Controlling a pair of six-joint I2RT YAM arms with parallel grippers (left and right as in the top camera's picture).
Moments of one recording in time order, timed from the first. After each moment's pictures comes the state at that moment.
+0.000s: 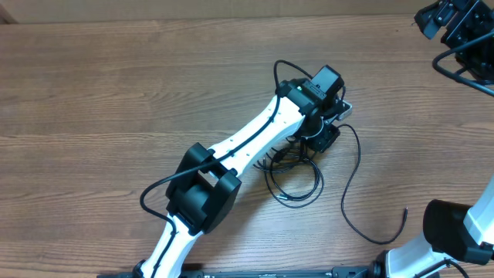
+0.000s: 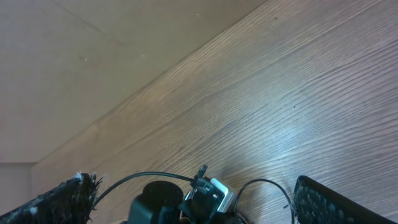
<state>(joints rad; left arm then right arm) -0.77 2.25 1.98 -1.01 0.39 -0.06 -0.18 1.80 2.61 -1.64 -0.25 0.46</state>
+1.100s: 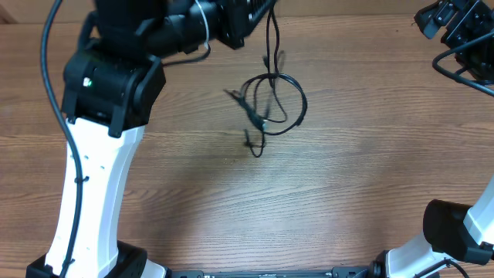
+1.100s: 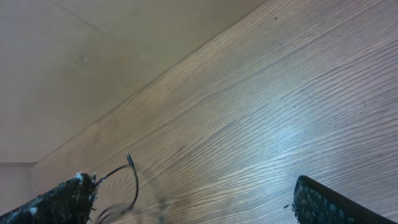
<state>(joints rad) -0.36 1.66 2.25 -0.68 0.69 -0.50 -0.18 1.80 2.61 -1.64 -0.25 0.46</state>
